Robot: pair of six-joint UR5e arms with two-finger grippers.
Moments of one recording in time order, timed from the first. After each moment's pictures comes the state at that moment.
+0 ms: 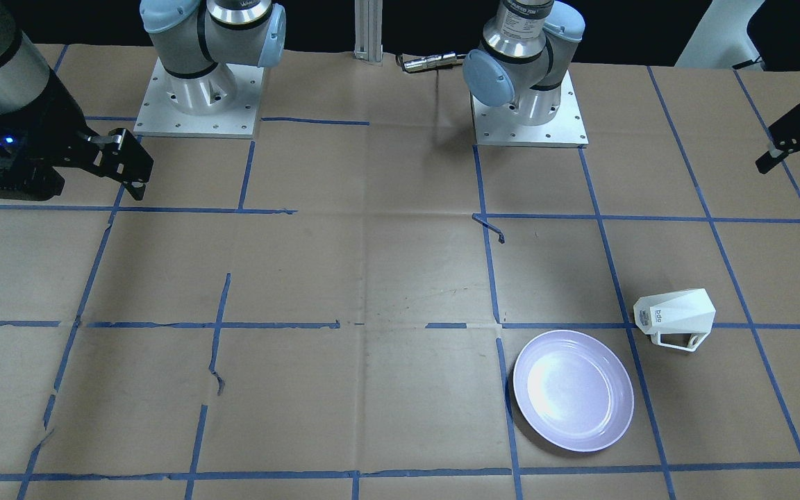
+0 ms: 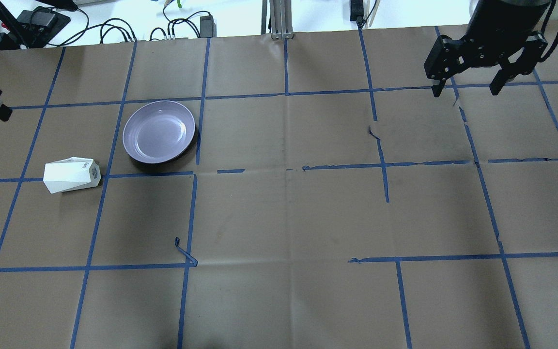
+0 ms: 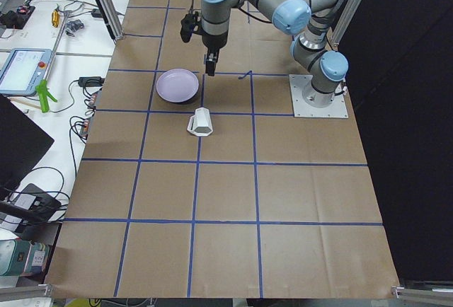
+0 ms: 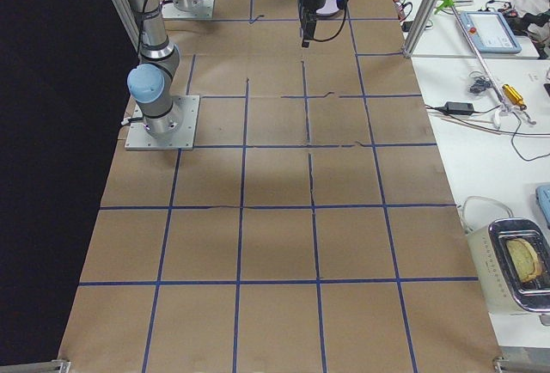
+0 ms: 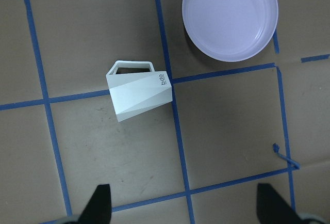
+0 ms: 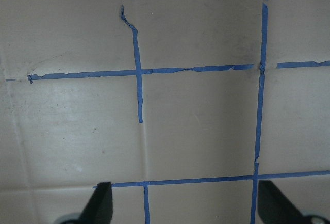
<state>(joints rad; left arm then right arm) -0.81 -1.65 -1.50 -1.69 1.36 0.89 1.47 -1.48 1.43 -1.44 -1.60 -0.06</state>
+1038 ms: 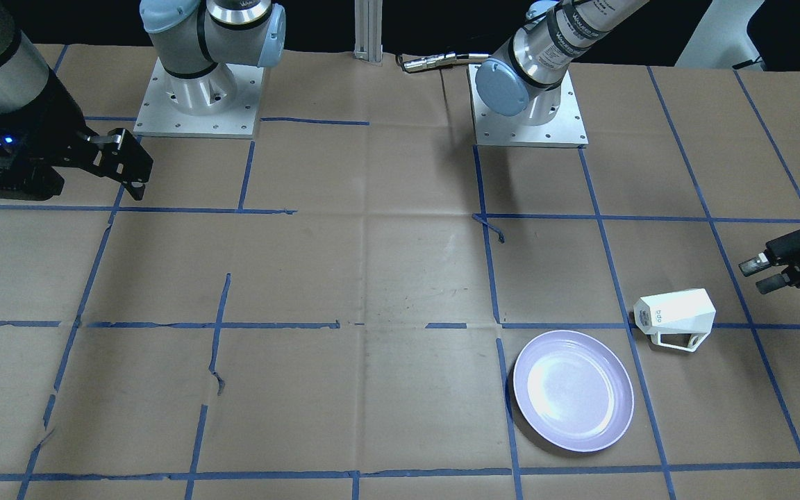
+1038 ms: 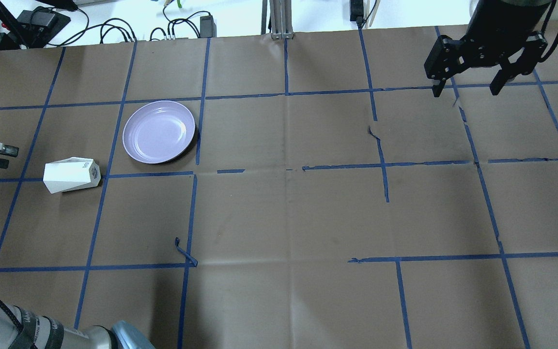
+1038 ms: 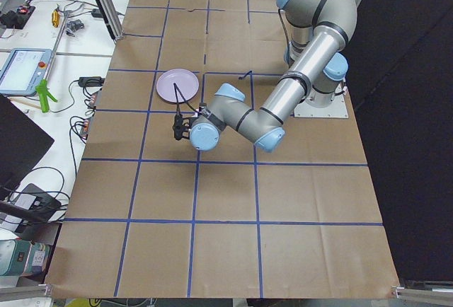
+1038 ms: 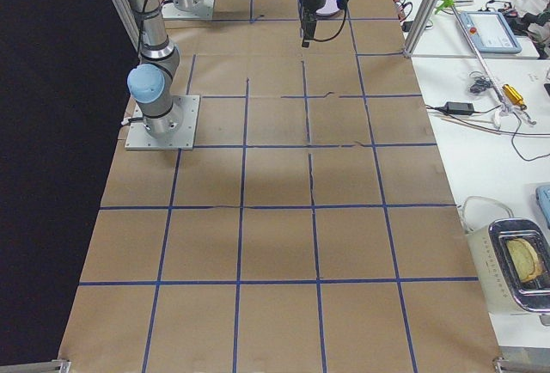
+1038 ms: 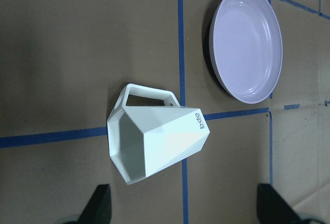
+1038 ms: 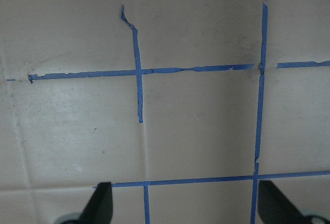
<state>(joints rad) -0.69 -2.06 -1.50 -1.69 1.05 1.02 1.47 -1.48 1.43 -1.44 -1.60 -0.06</state>
